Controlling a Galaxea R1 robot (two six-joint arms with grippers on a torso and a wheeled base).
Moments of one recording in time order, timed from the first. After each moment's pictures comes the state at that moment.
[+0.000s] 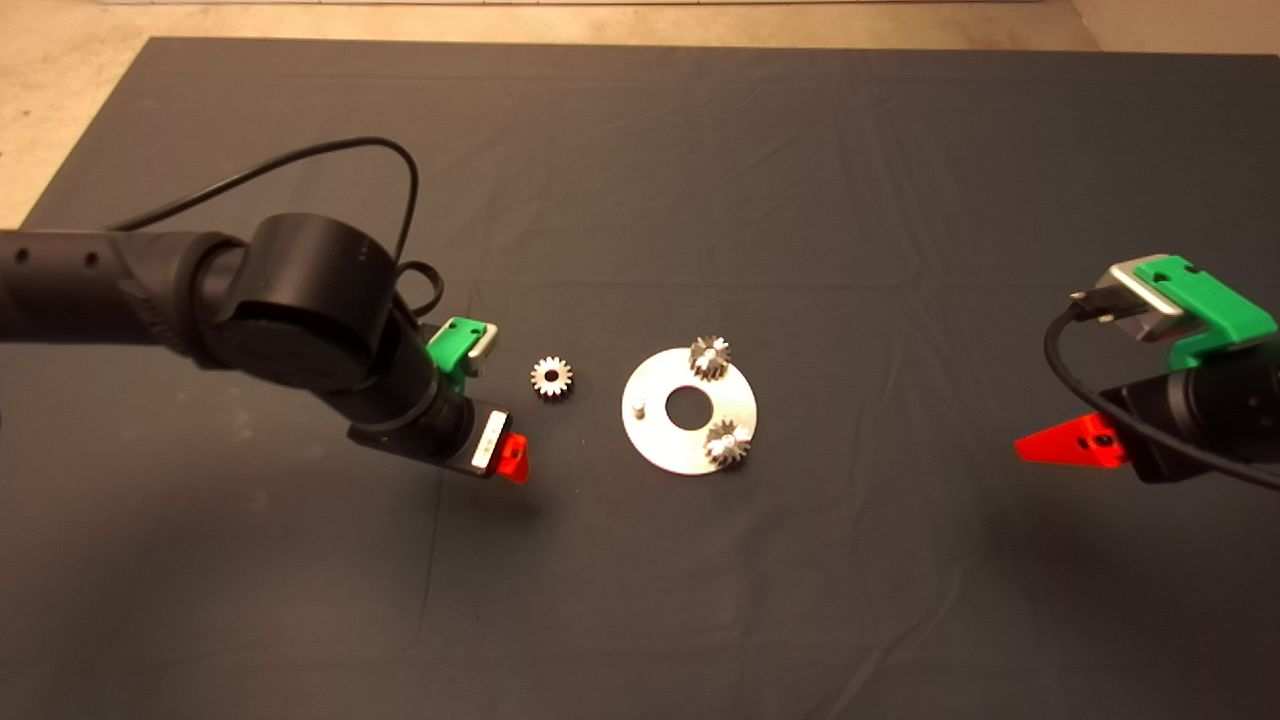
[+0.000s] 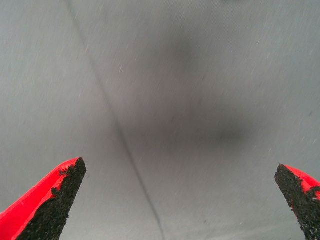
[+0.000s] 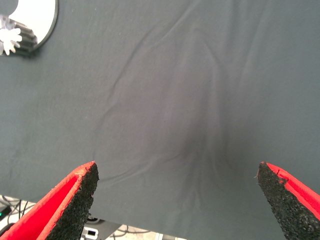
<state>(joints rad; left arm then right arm) -0.37 2.41 -0.81 0.35 1.53 -1.35 0.66 2.04 -0.39 -0.23 -1.53 1.45</state>
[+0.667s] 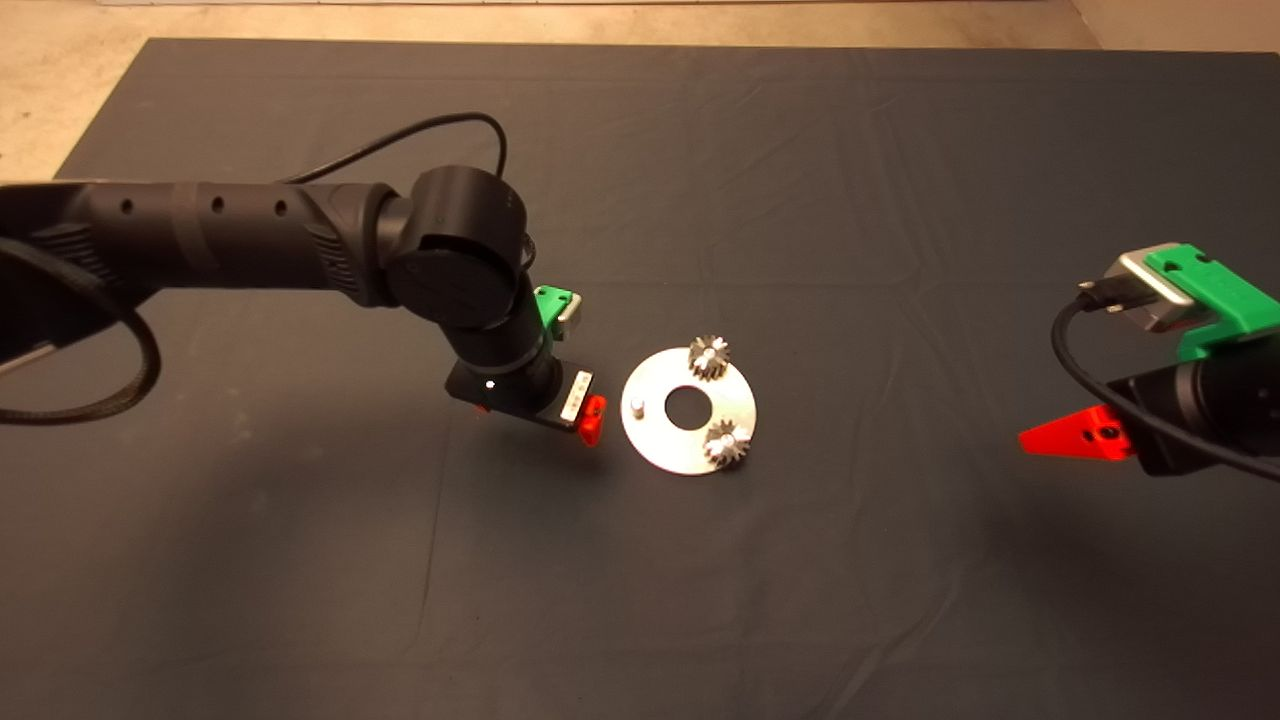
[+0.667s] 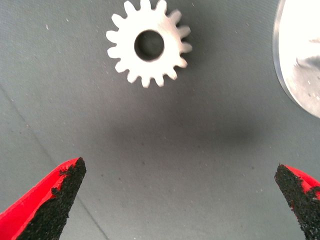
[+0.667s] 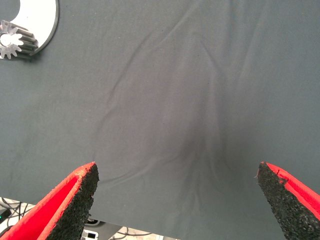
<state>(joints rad) -0.38 2.61 -1.01 0.33 1.52 -1.30 0.67 2.04 -0.39 -0.23 -1.53 1.46</state>
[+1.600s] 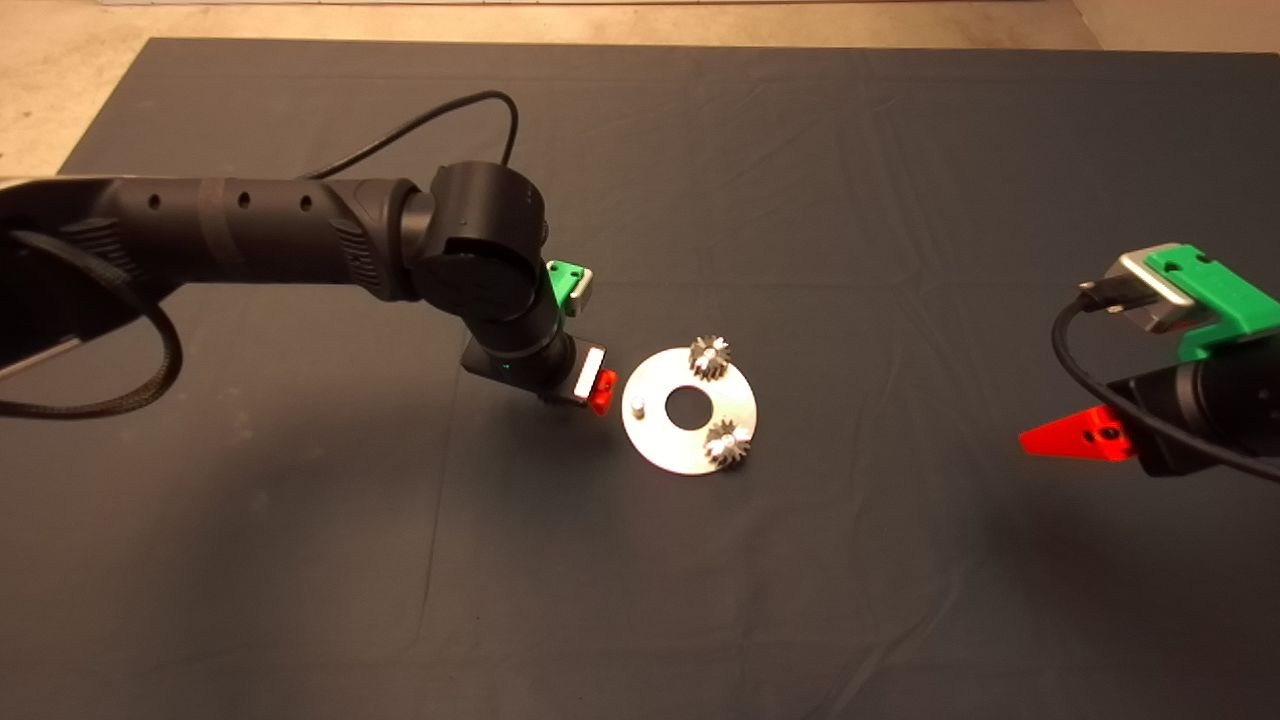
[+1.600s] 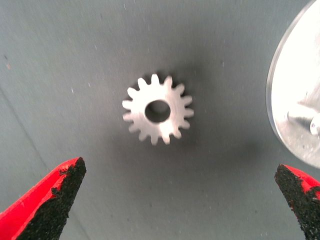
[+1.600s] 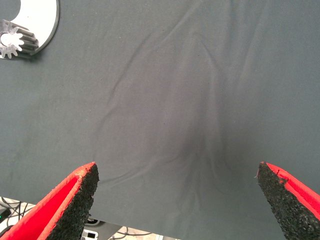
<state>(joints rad) -0.38 2.63 -1.03 0.47 1.52 -1.30 0.67 2.04 -0.39 -0.23 -1.53 1.46</state>
